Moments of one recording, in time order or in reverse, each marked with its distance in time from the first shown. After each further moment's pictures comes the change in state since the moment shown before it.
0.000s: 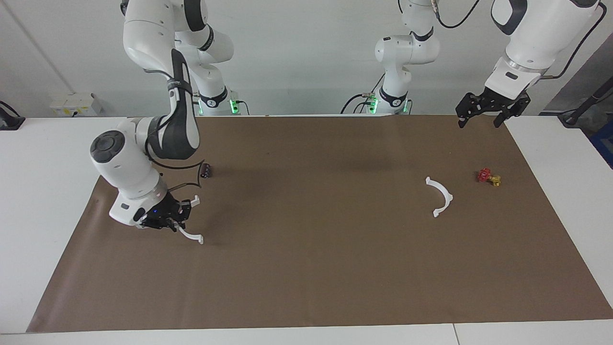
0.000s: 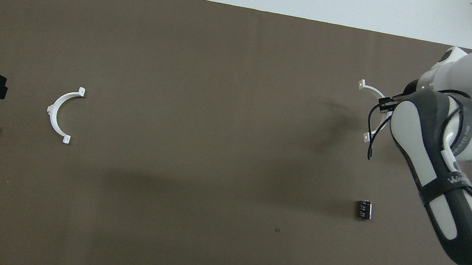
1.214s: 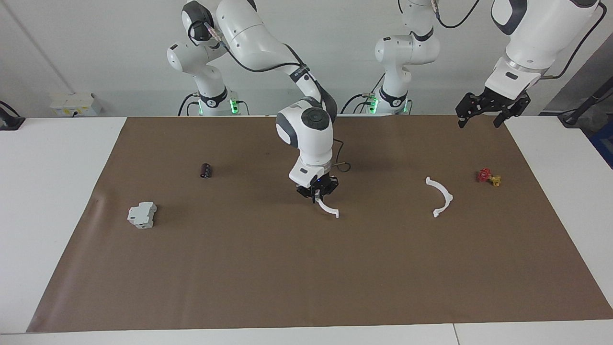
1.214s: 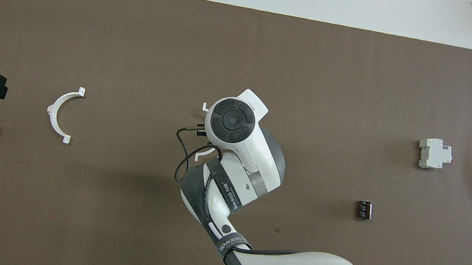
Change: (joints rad) left arm 0.000 0.000 0.000 0.000 0.000 0.000 0.000; right arm 0.555 0.157 0.009 0.001 -0.032 0.211 0.717
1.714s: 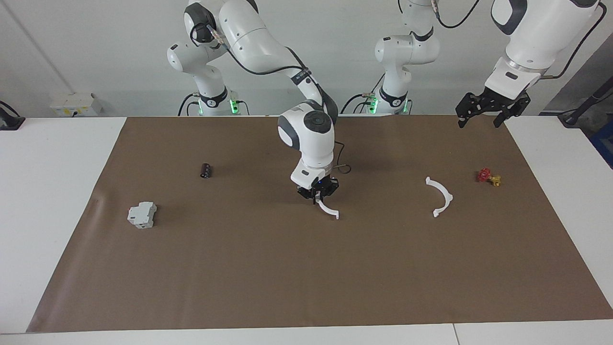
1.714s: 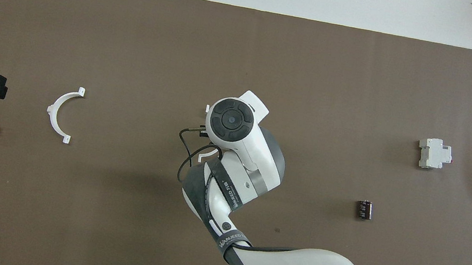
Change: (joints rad) left arm 0.000 0.000 0.000 0.000 0.000 0.000 0.000; right arm -0.002 0.008 -0.014 0.000 -0.017 -0.028 0.004
